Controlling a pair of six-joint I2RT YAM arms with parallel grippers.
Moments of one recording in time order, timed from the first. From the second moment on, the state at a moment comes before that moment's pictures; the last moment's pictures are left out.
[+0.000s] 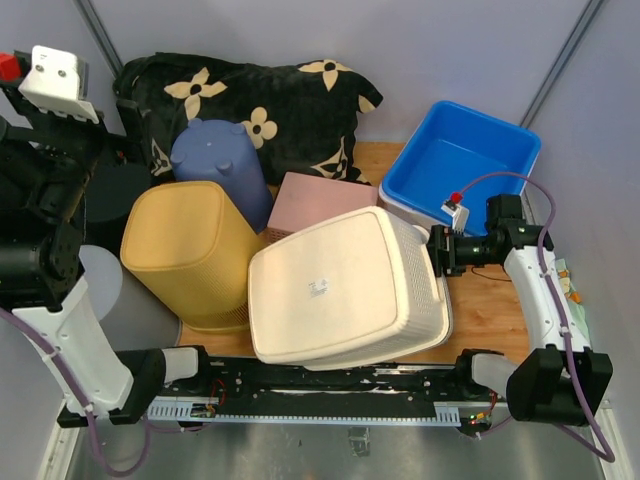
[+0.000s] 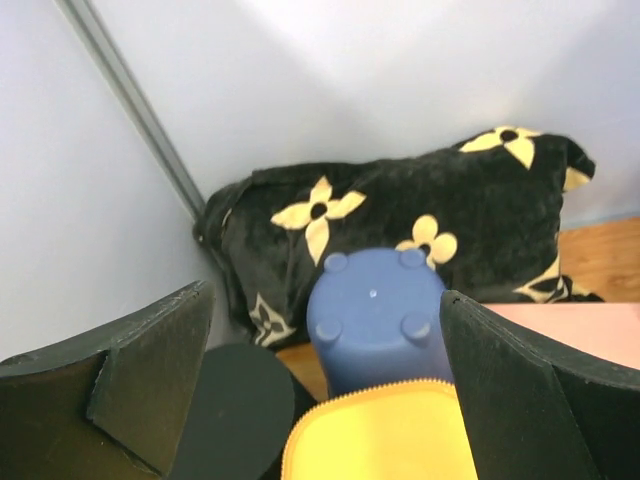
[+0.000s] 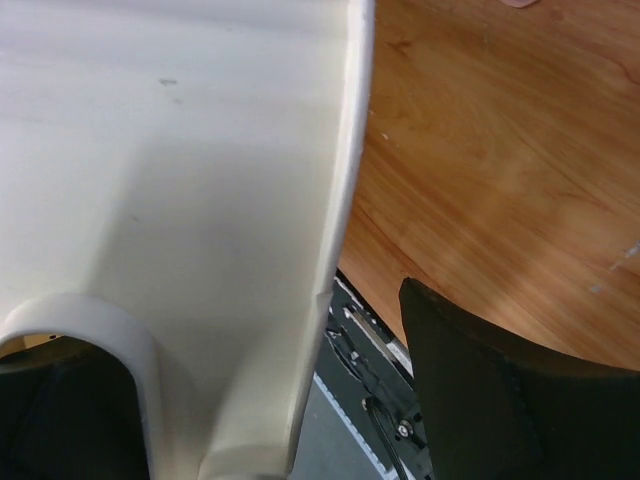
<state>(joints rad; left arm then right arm) 0.08 1.26 2.35 -1.03 0.14 0.21 -0.06 1.15 0.99 -1.07 -1.00 -0.15</state>
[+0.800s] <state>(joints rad) -1.02 1.75 2.58 -1.08 -0.33 0.24 -0.04 1.12 1.07 -1.13 -0.63 -0.29</state>
